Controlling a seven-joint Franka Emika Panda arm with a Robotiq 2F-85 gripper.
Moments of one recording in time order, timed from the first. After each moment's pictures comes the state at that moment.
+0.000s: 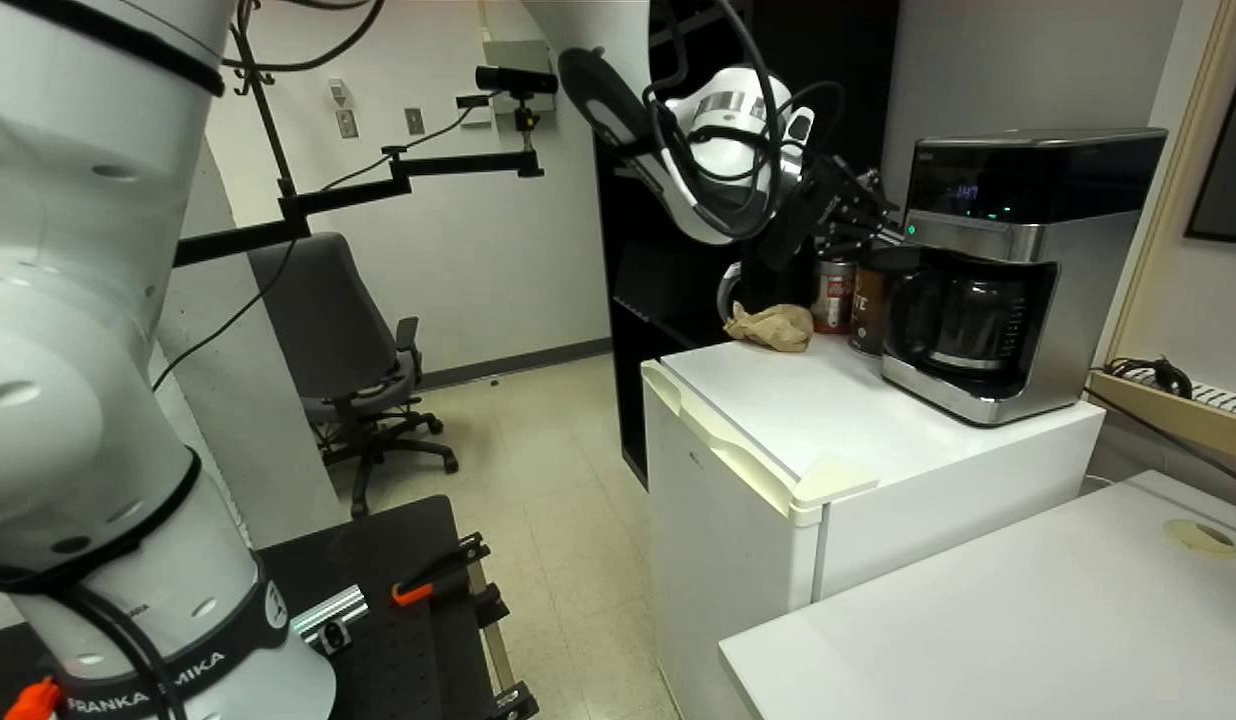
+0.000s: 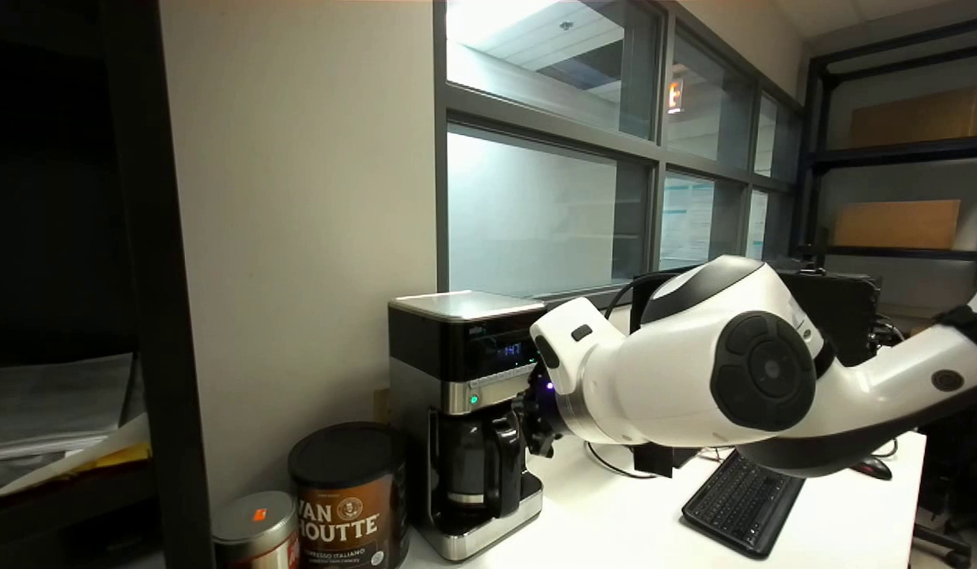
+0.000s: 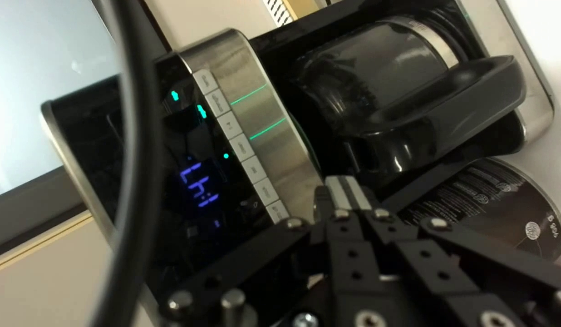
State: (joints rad) arm 0.22 0.51 0.01 -1.65 -1.73 2.59 0.85
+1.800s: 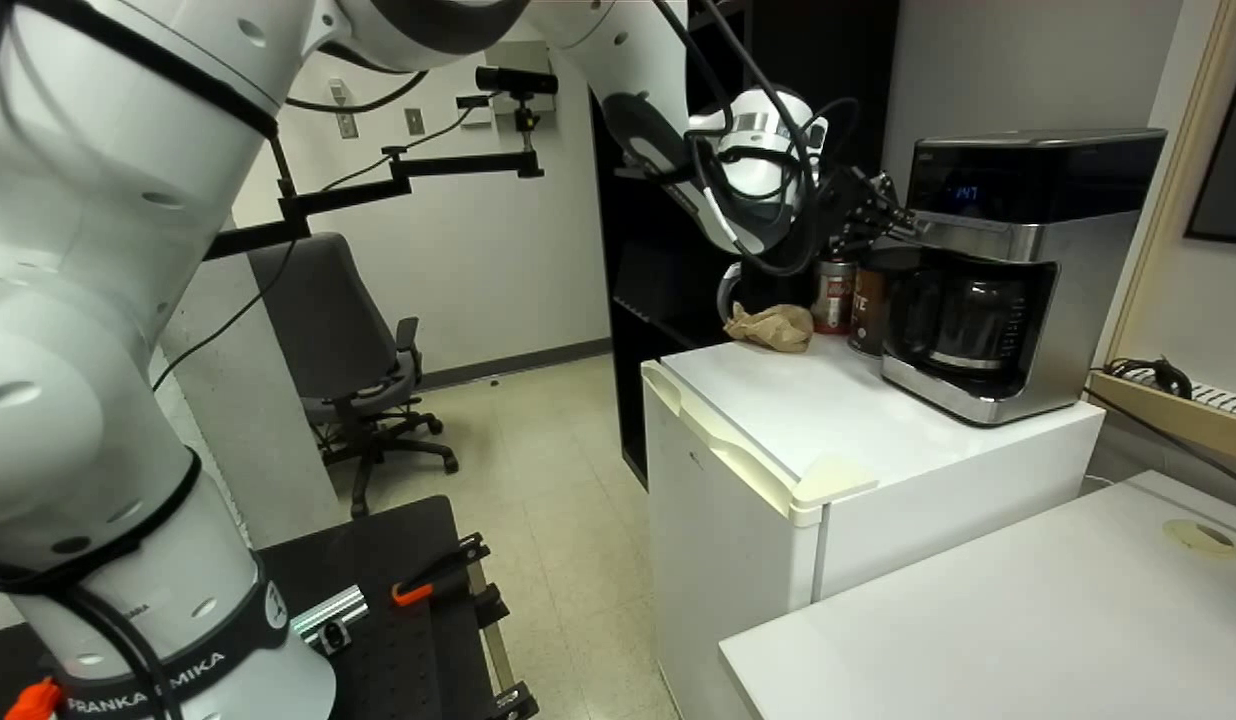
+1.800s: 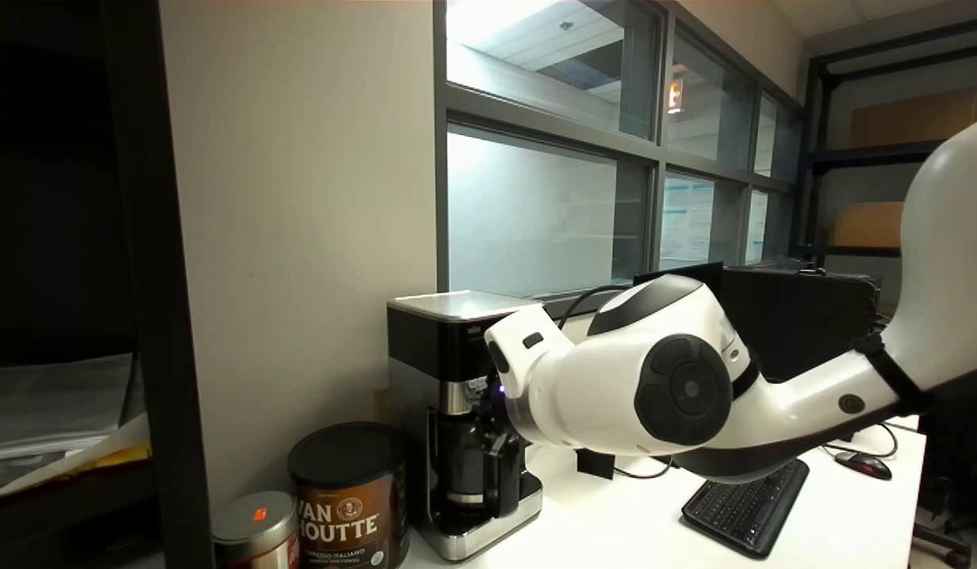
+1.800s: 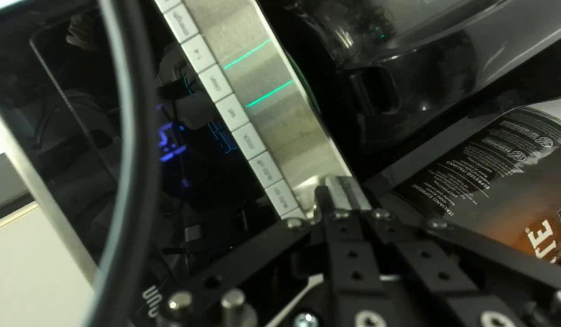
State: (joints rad) arm 0.22 0.68 0.02 -1.43 -1.75 2.62 0.86
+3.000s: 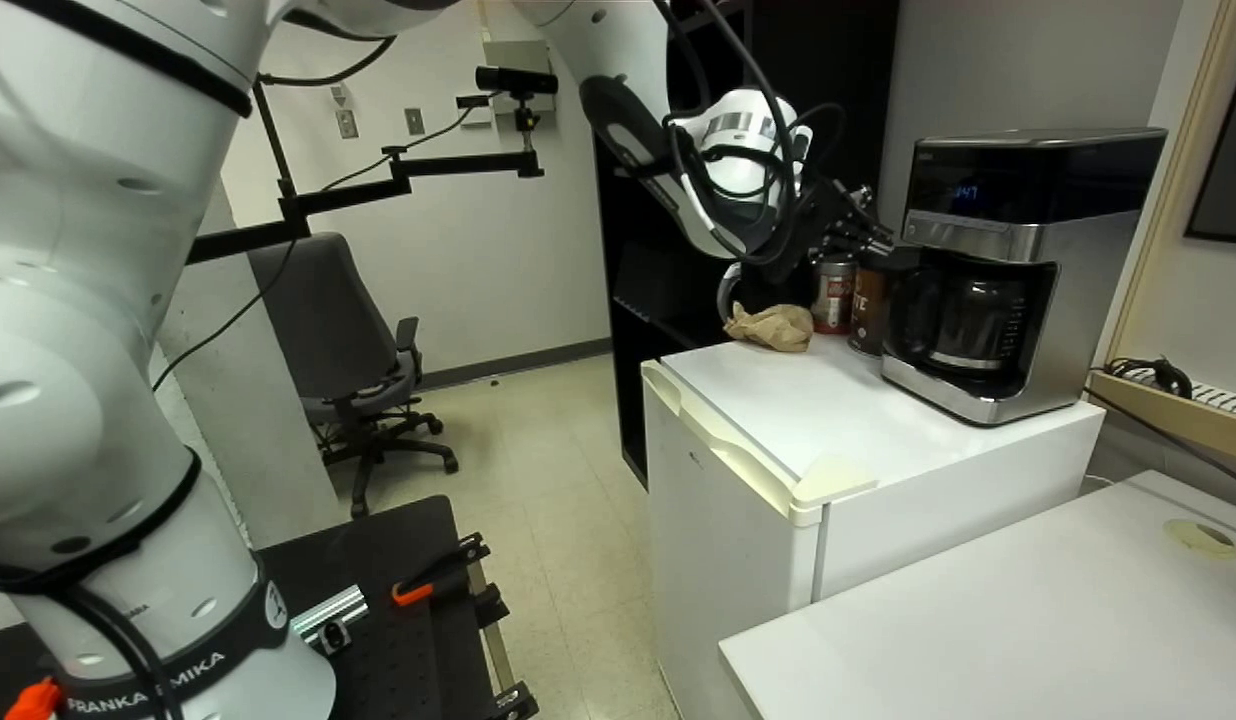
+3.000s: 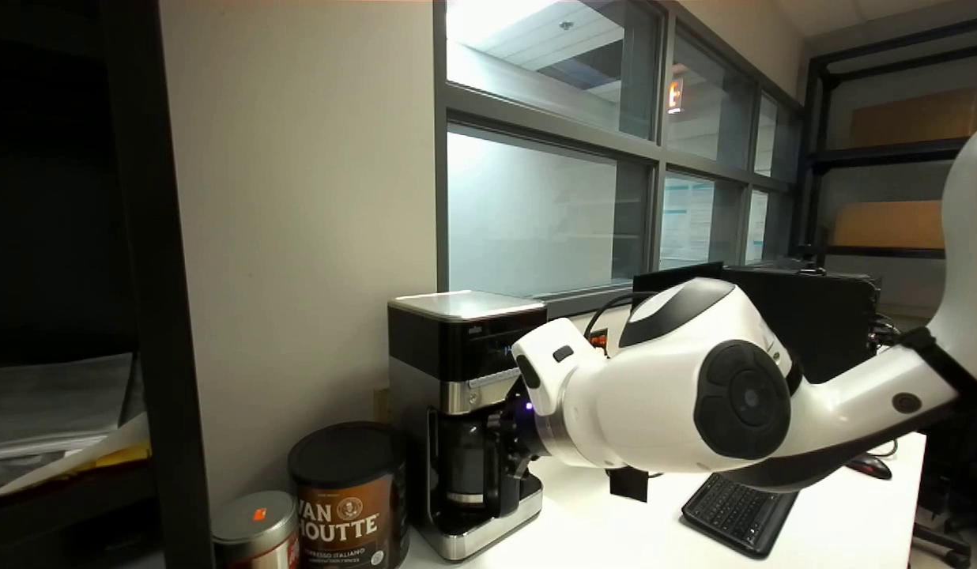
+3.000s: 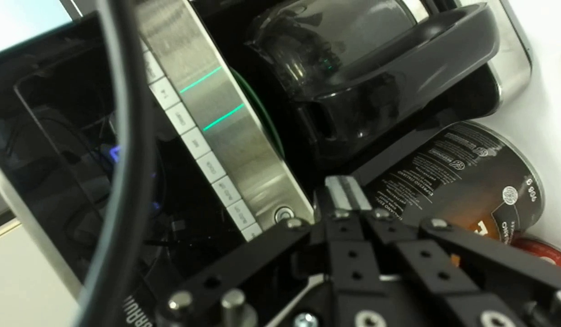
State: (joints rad) arm 0.22 0.59 0.02 -1.58 -1.77 2.65 0.92
